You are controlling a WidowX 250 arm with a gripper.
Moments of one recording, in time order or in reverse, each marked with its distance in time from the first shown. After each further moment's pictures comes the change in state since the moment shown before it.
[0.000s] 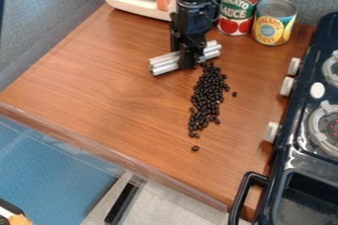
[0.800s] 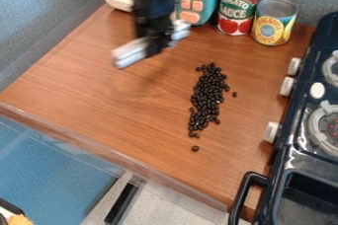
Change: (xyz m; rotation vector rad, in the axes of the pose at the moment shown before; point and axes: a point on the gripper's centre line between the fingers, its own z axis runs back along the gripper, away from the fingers) arm -0.077 0.015 0.049 0.112 -0.053 0.286
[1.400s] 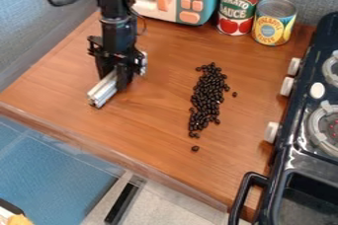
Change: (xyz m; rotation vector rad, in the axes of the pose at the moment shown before) arm -0.049 0.017 -0.061 -0.142 0.171 0.303
